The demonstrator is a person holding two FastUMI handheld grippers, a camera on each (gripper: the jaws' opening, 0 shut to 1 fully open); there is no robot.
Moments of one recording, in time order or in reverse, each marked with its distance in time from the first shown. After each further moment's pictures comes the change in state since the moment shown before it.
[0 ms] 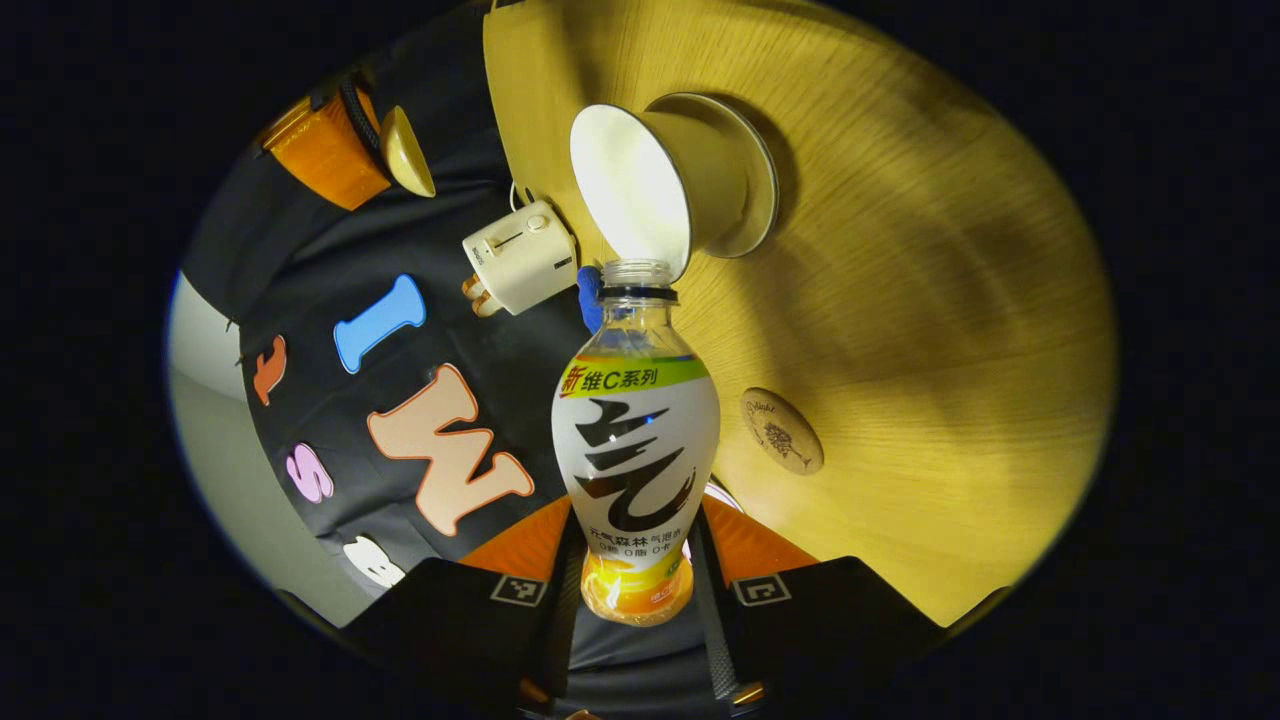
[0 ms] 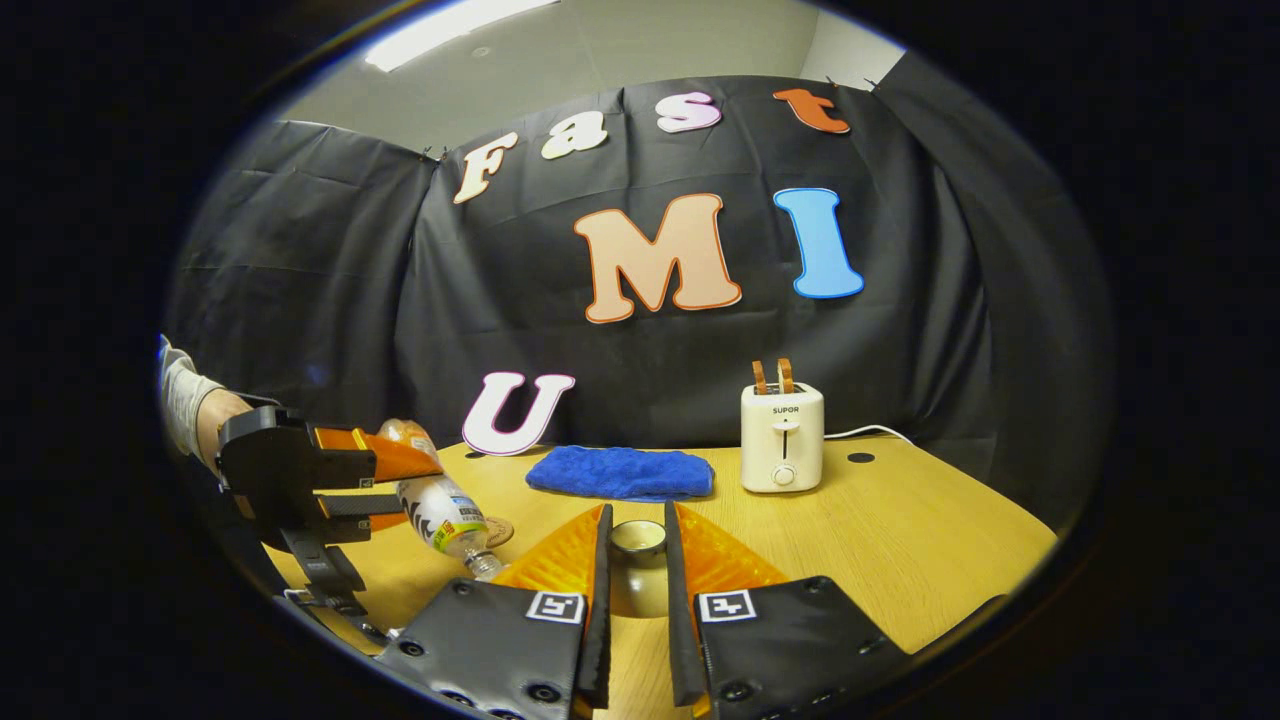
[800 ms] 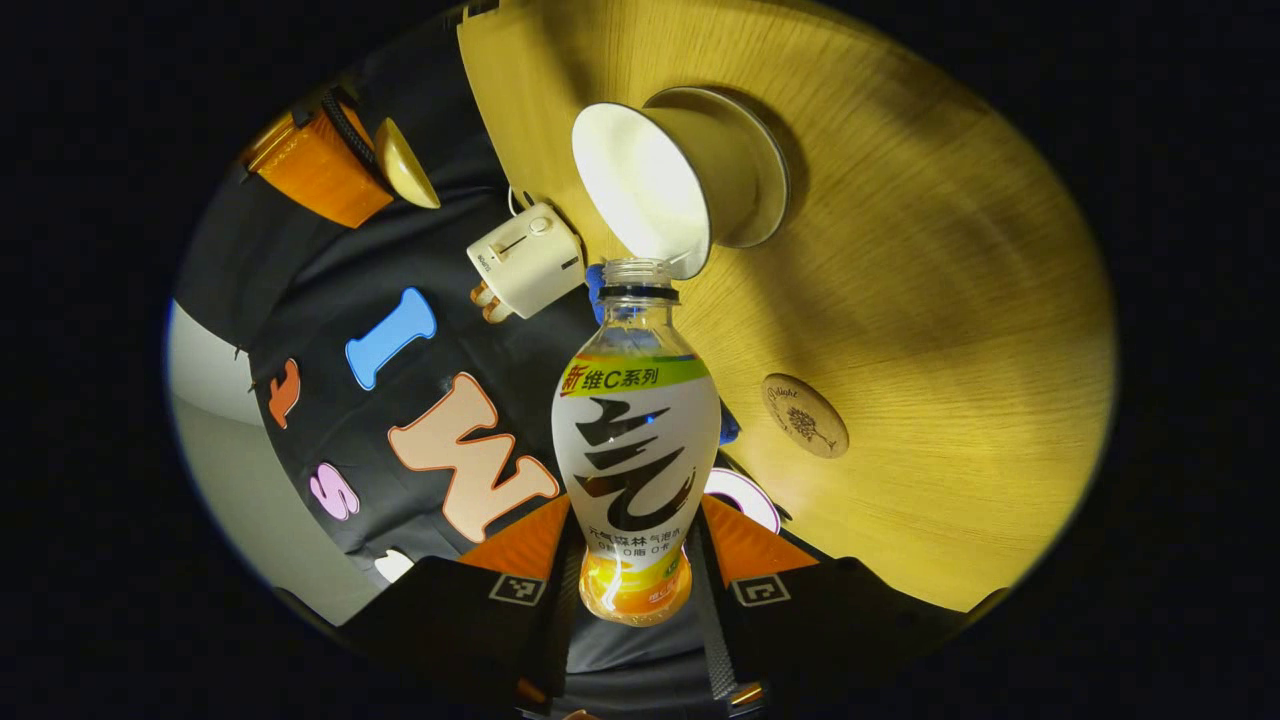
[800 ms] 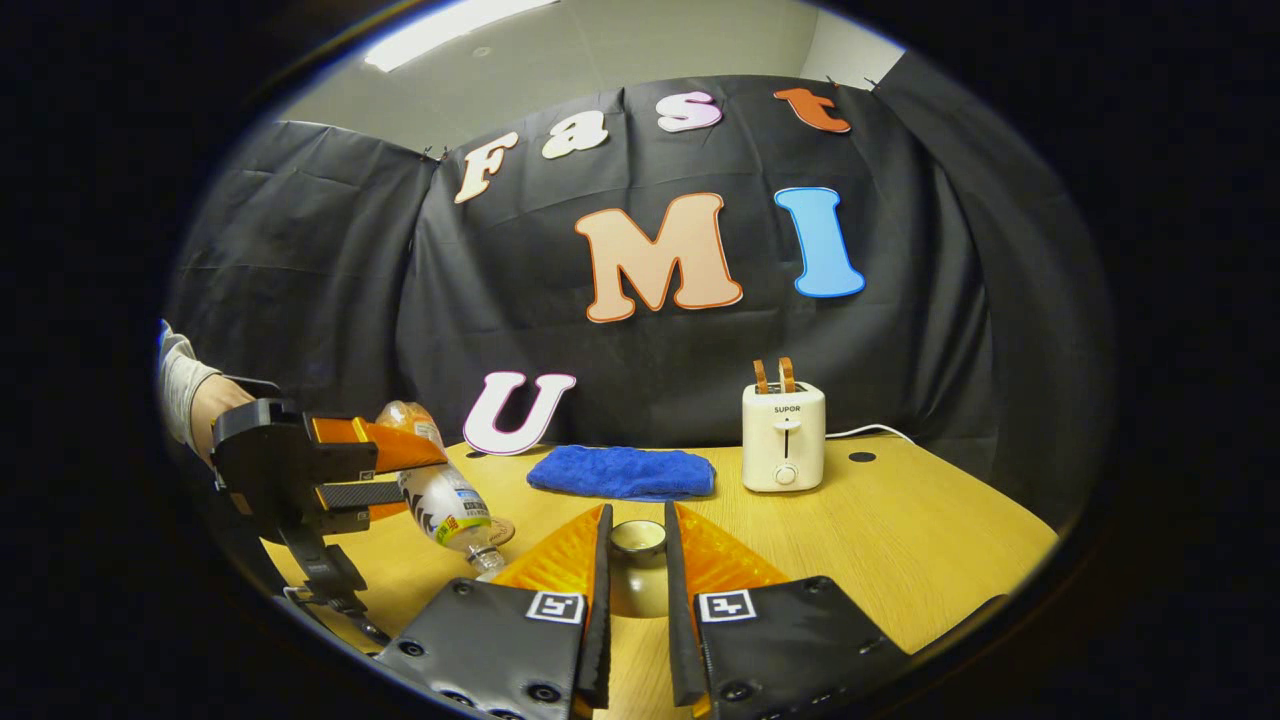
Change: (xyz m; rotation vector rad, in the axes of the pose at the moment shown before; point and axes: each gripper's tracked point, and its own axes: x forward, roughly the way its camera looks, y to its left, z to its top) left arm -0.004 0.021 -0.002 0.105 0.028 0.037; right arm 0.001 0.001 -0.001 0.000 0.003 0.003
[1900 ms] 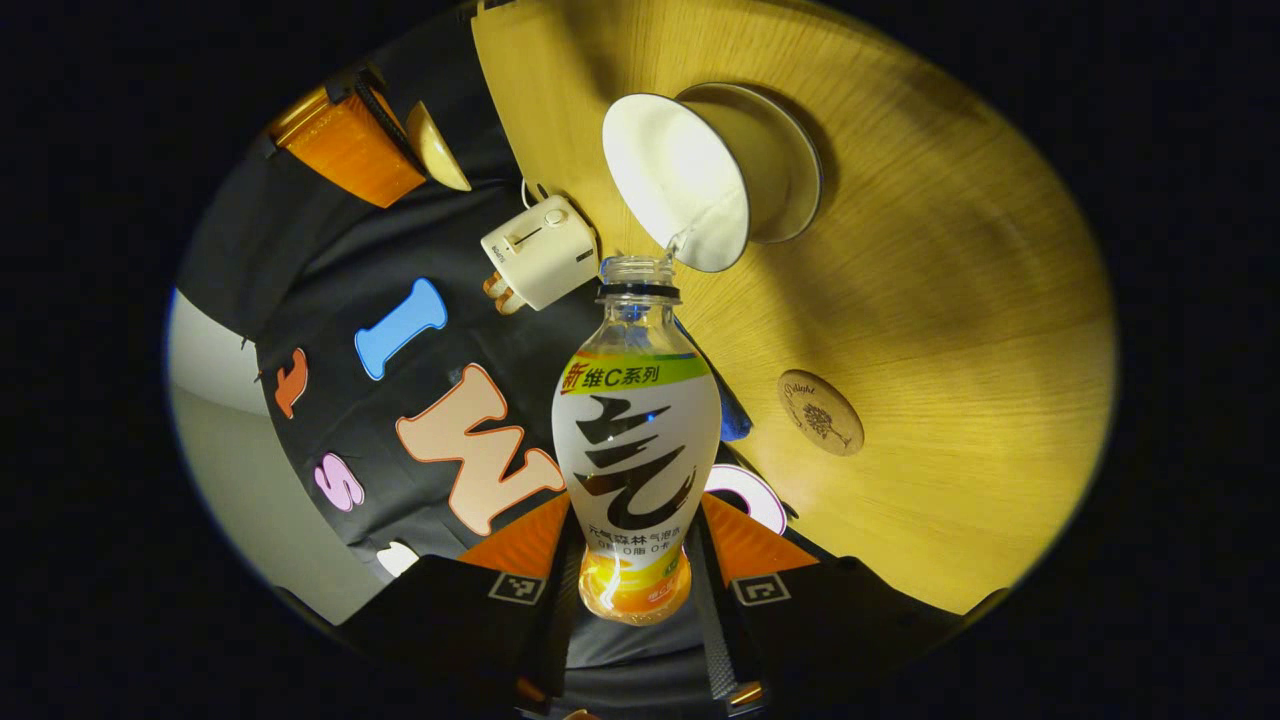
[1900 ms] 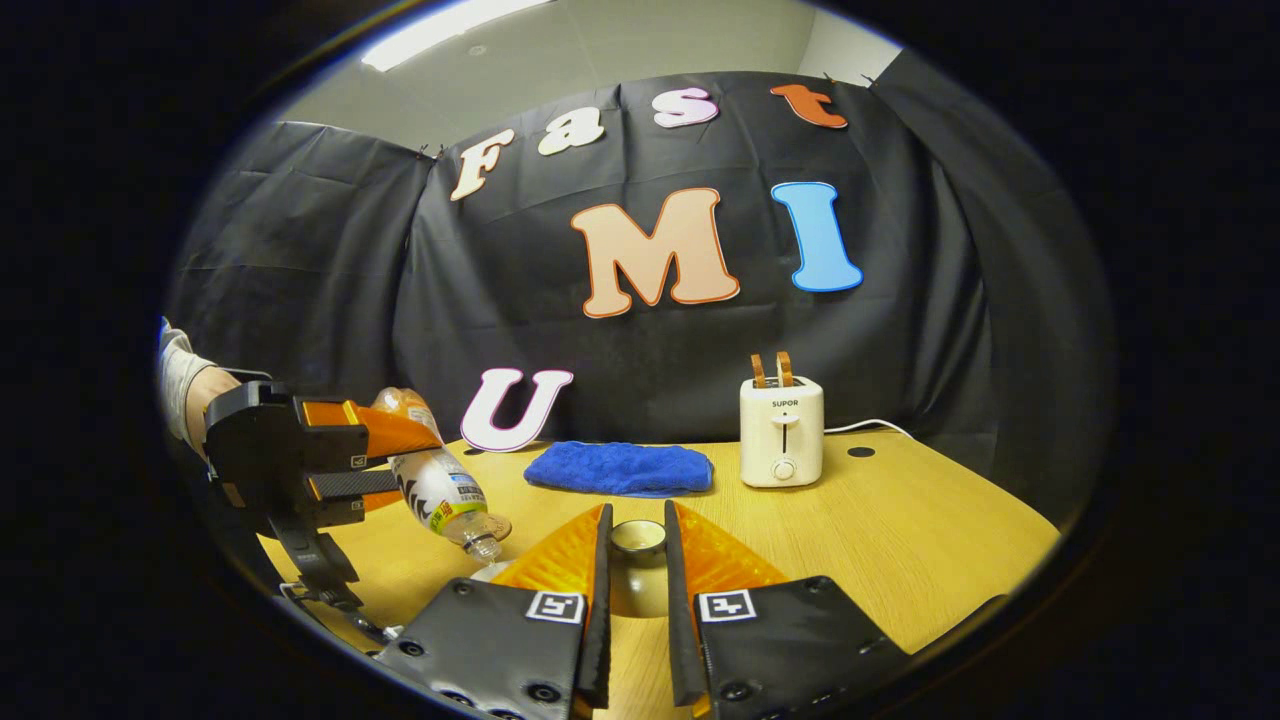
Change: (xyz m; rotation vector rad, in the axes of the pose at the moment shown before) left arm 0.002 0.014 -0.006 0.005 0.025 0.029; right arm 0.002 -0.003 -0.004 0.004 0.011 -0.004
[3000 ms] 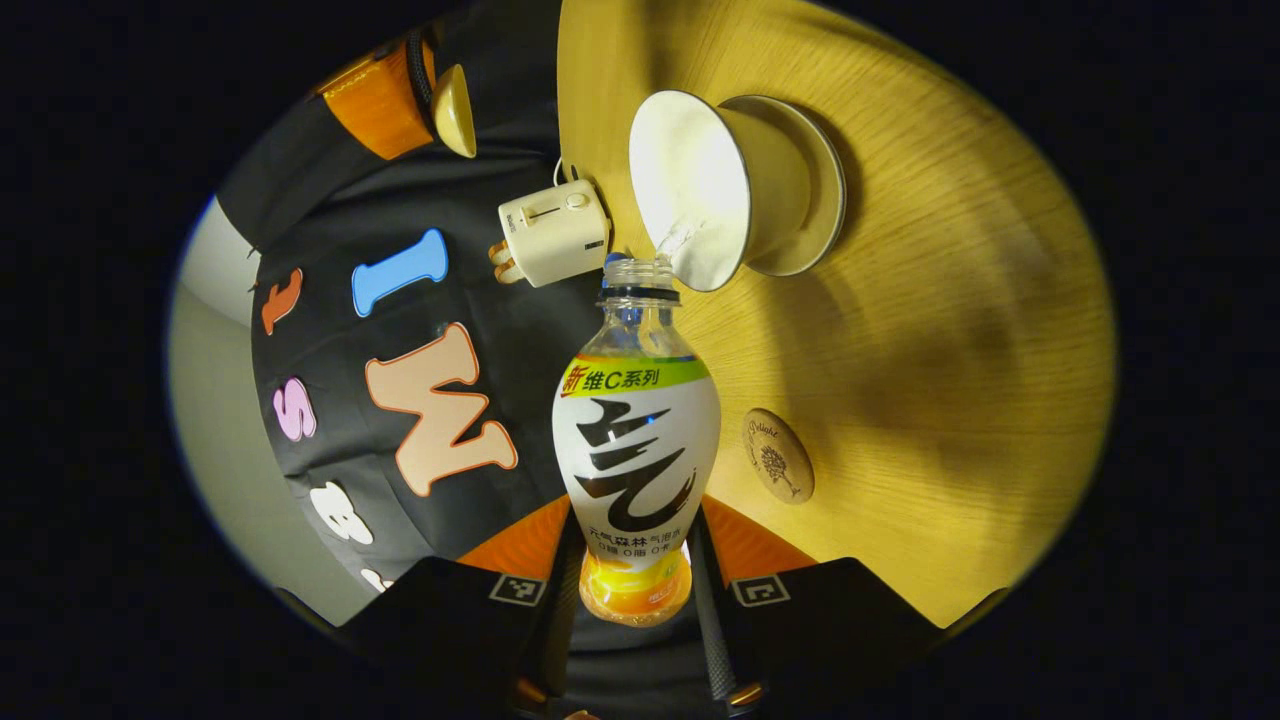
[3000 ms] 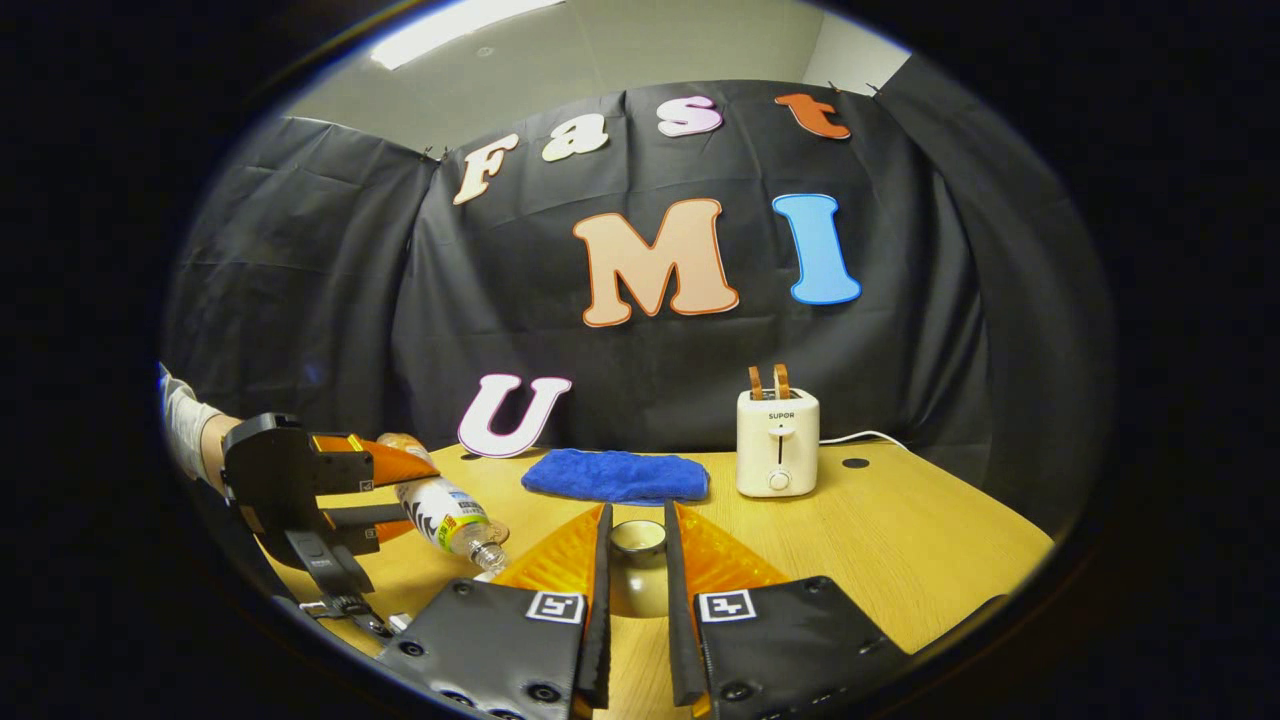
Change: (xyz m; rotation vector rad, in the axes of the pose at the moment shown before) left arm 0.006 -0.037 0.019 -0.258 -0.018 -0.032; right arm -0.003 0.001 0.008 -0.016 -0.023 -0.008
